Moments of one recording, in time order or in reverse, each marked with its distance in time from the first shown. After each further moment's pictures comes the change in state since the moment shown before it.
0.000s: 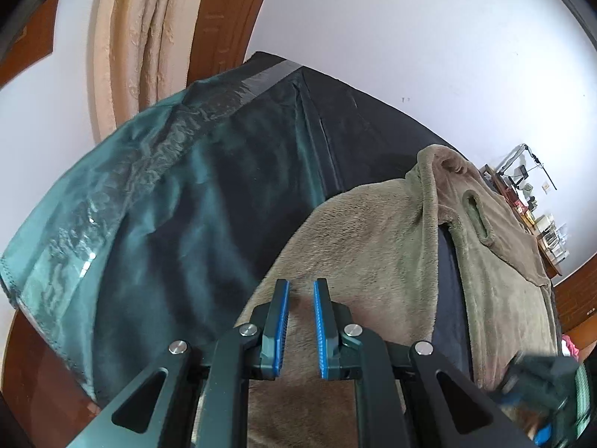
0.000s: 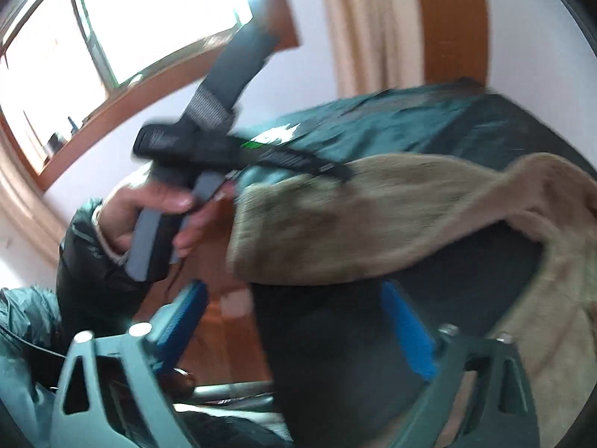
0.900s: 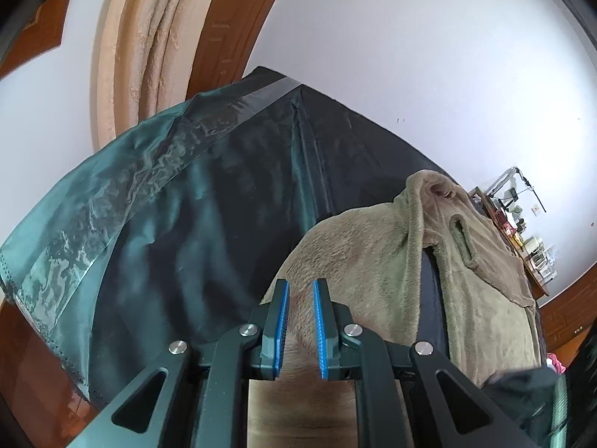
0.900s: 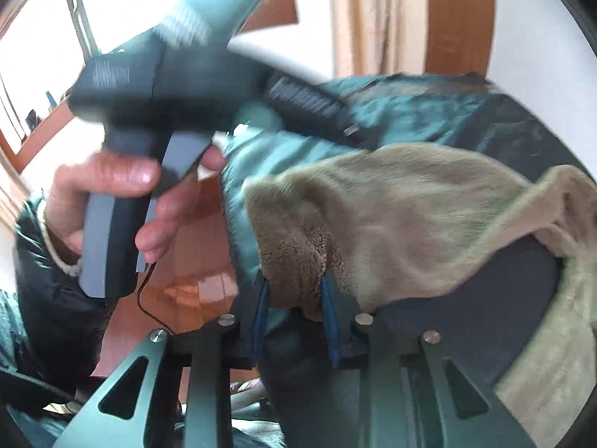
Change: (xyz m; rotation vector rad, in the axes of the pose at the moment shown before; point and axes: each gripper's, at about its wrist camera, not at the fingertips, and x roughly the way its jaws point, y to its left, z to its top) left arm -0.010 -0.001 0.006 -0.052 -0.063 -0.059; right arm 0.009 0.007 -0.005 -0.017 -0.006 -0.138
